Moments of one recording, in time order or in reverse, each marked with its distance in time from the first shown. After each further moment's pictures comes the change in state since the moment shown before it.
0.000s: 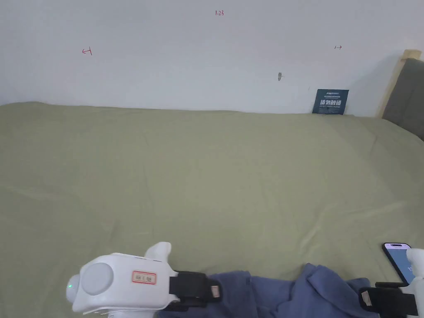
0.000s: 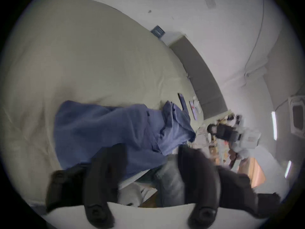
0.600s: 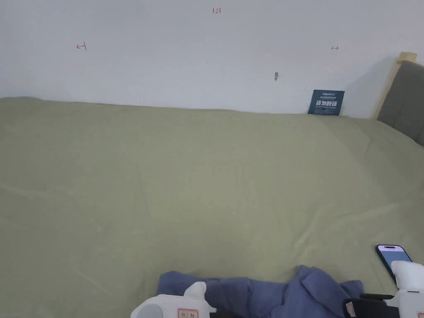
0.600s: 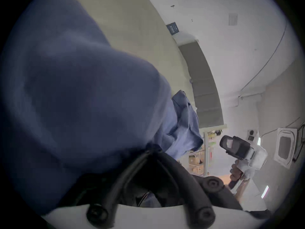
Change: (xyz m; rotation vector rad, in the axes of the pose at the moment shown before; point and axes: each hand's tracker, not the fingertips) left arm -0.005 -0.049 -0.110 -0.092 -0.098 0.125; right arm -0.006 -0.009 -0.012 -0.021 0.030 -0.007
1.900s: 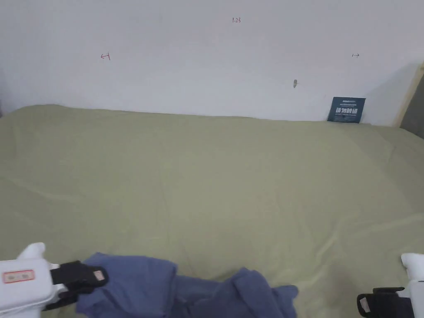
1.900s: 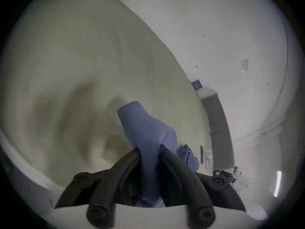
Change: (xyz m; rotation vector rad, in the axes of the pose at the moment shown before) left arm -0.059 0.037 0.296 0.516 0.351 0.176; right arm -0.015 0.032 -0.016 -0.041 0.009 0.059
